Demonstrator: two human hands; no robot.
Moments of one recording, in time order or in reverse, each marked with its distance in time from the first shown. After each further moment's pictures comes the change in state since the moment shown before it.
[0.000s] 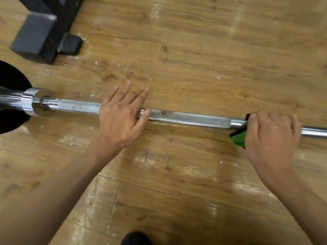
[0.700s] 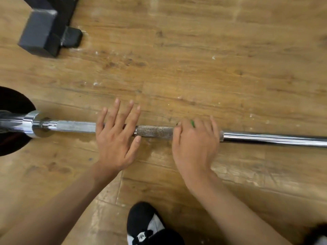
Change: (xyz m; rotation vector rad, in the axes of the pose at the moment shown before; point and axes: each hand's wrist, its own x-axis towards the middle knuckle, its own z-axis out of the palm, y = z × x) left_hand -0.101 0.035 -0.028 0.035 0.041 0.035; right_hand -0.103 -0.106 0.001 0.311 0.014 -0.066
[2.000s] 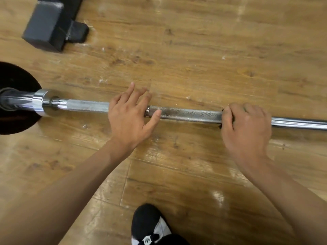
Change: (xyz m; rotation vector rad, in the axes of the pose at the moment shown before) left_hand 0.051 -0.008 0.019 0.020 0.042 -0.097; right_hand 0.050 0.081 -0.009 -0.089 0.178 -0.123
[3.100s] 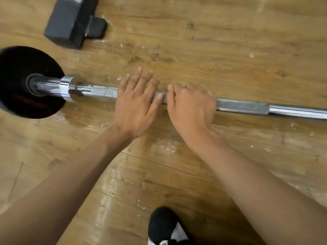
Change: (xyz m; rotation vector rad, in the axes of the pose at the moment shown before) left_hand 0.024 -0.048 -0.010 -0.011 -0.224 0.009; right_hand 0.037 -0.164 0.056 0.059 -0.006 -0.143
